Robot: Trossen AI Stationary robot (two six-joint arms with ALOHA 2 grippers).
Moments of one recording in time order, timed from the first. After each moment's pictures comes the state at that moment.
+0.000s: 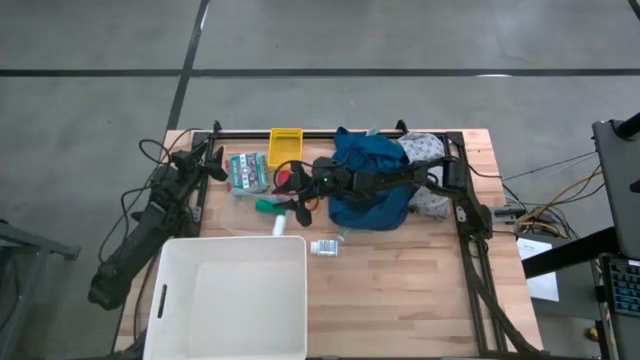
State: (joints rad) left arm 1.02 0.02 0.03 -0.03 -0.12 -0.24; right arm -0.18 2.14 1.41 0.53 -0.35 0.05
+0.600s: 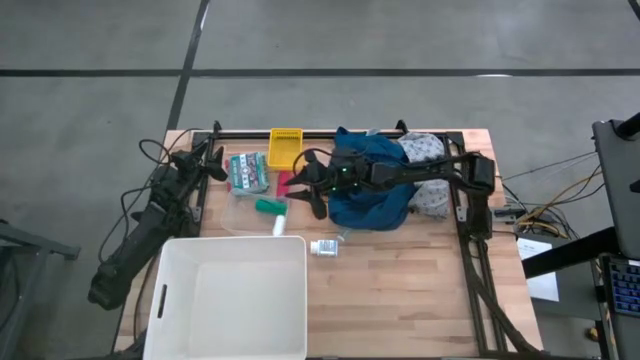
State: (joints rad) left arm 1.02 0.02 0.03 -0.03 -0.12 -0.24; right arm -0.21 1.93 1.25 0.52 -0.37 0.00
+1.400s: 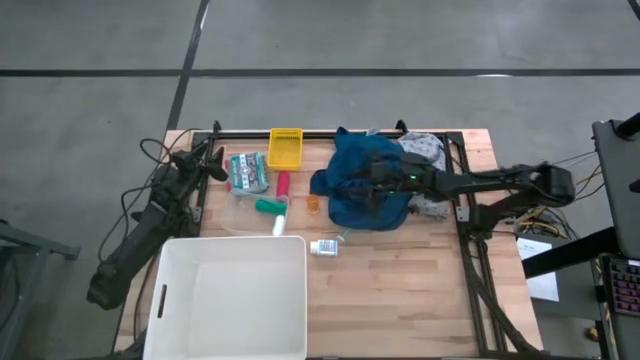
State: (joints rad) left arm 1.02 0.04 0.03 -0.03 -0.12 -0.24; right arm -0.22 1.32 0.65 0.57 -0.15 -0.01
